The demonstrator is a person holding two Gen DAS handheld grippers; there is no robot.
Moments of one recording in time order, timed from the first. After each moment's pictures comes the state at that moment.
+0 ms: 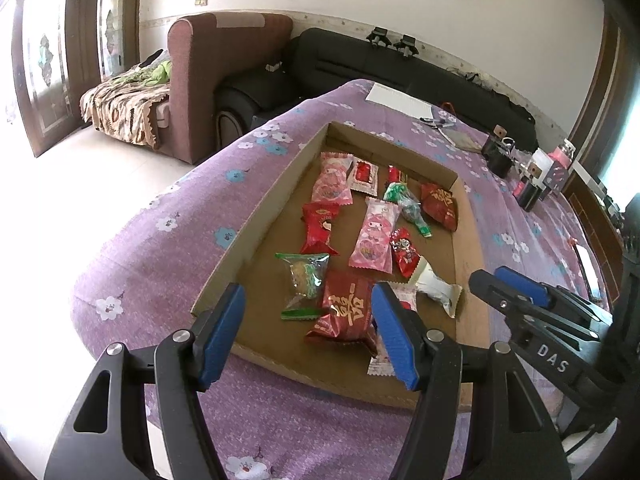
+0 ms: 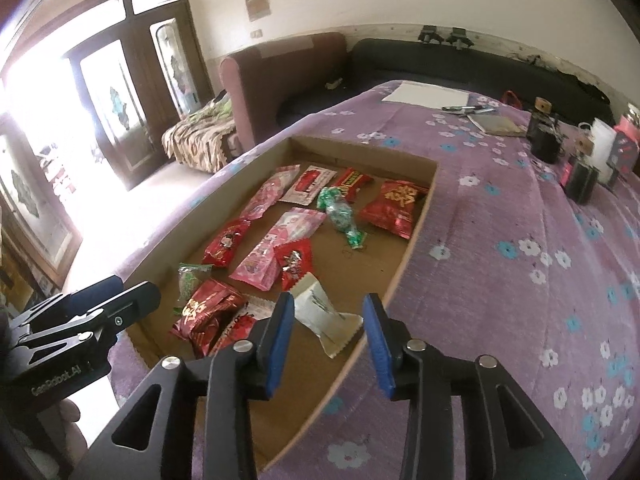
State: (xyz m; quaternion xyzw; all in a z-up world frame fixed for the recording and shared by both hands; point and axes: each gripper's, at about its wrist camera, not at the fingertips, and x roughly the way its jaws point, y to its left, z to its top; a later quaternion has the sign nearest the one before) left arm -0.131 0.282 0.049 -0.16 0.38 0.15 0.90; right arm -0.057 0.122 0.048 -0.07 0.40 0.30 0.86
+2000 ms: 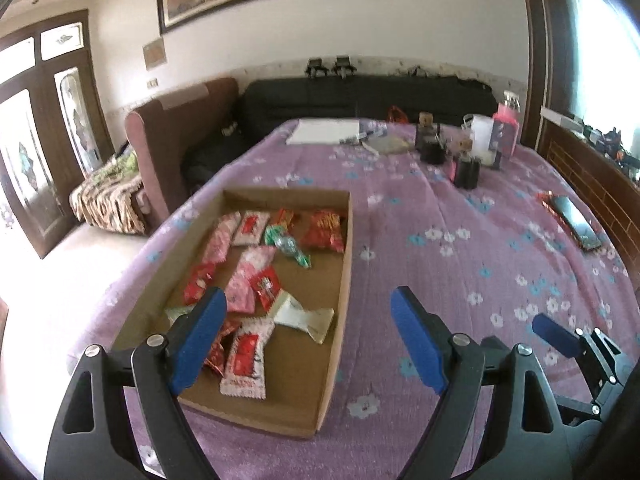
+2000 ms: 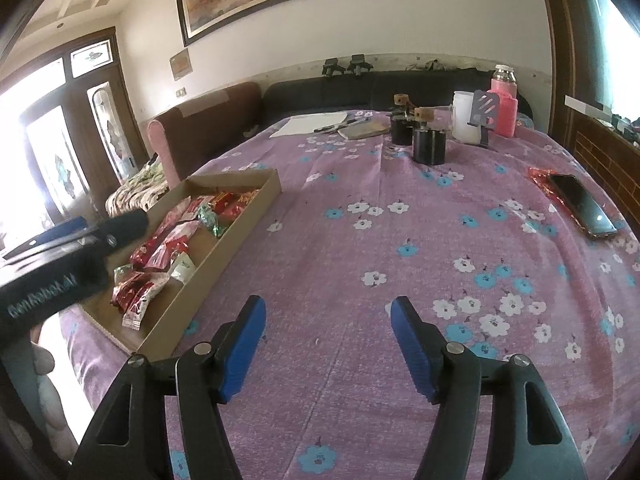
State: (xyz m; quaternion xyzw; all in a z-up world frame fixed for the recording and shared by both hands) left arm -0.100 0.136 0.086 -0.01 0.33 0.14 0.93; right arm -0.099 -0.030 0.051 0.00 0.35 0.18 0.92
